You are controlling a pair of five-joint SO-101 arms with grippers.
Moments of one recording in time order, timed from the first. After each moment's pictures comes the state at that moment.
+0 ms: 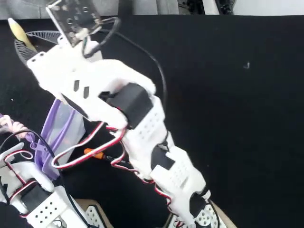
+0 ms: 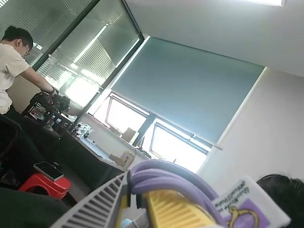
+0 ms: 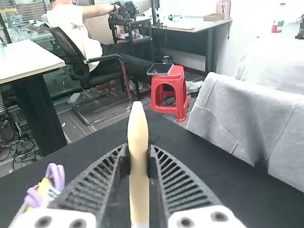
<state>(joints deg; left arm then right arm) -49.2 -104.0 93.8 -7.4 35.8 -51.4 32.7 -93.8 77.8 -5.8</state>
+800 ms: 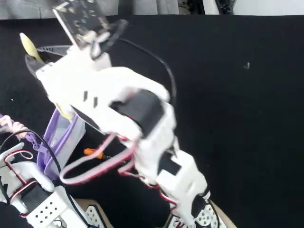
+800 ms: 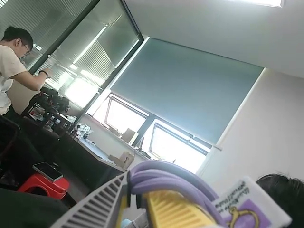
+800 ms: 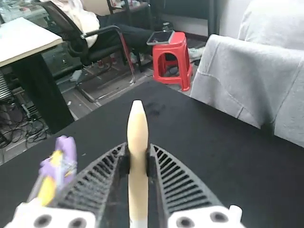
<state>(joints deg) -49.2 -104.0 93.8 -7.4 35.9 -52.7 25.8 -93.8 91.8 -10.9</state>
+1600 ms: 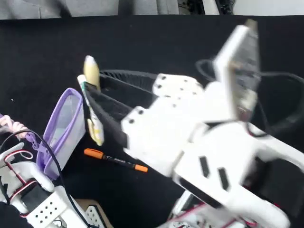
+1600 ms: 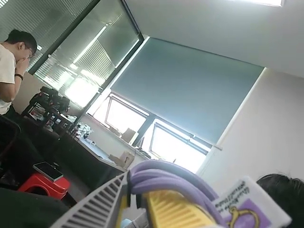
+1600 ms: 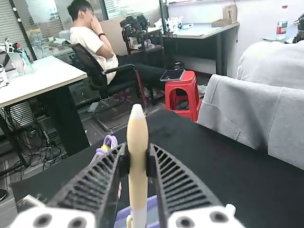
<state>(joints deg) -49.2 -104.0 93.8 -7.4 35.9 -53.5 -11.7 -72.7 99.4 -11.0</state>
